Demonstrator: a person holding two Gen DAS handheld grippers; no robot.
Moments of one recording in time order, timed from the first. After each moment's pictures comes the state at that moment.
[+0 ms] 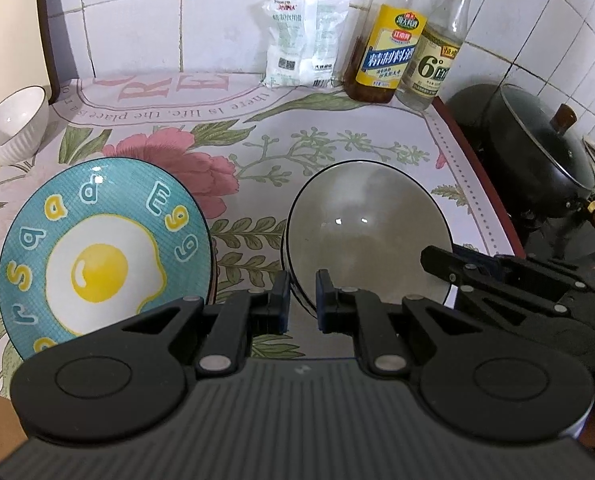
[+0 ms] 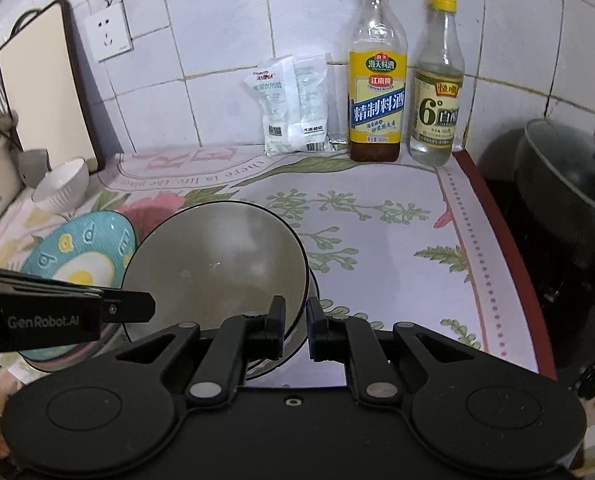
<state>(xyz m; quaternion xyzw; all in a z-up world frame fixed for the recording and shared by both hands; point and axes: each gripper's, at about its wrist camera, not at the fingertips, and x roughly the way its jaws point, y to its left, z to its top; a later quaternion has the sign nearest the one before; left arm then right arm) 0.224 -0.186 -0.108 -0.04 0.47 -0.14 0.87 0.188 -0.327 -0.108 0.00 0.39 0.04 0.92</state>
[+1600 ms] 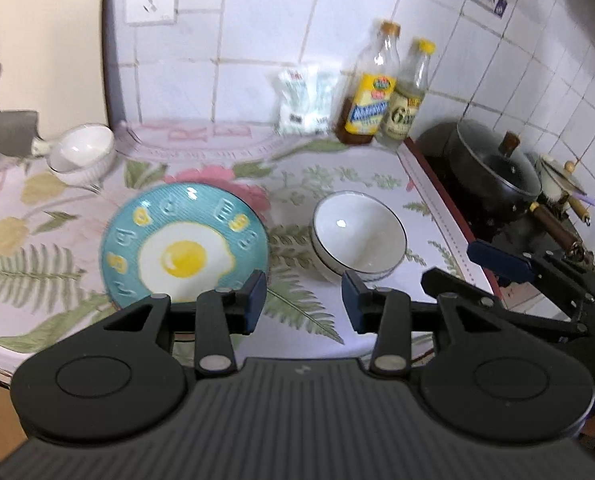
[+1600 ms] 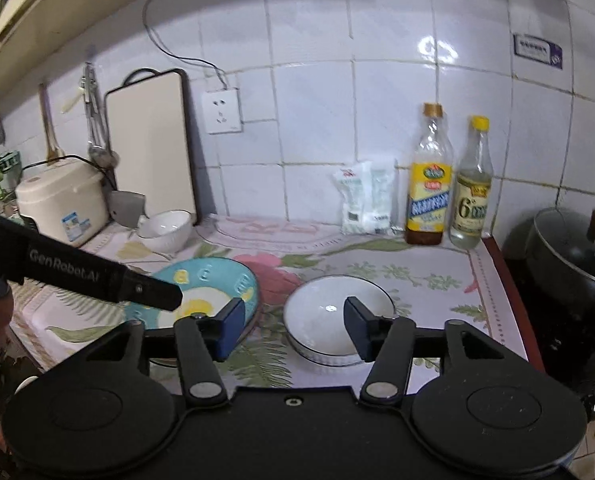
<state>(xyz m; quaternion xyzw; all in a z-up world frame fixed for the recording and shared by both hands) 0.123 -0.102 -0.016 -0.05 0.40 -0.16 0.90 0.064 -0.278 -0.037 -0.02 0.26 0.12 0.96</state>
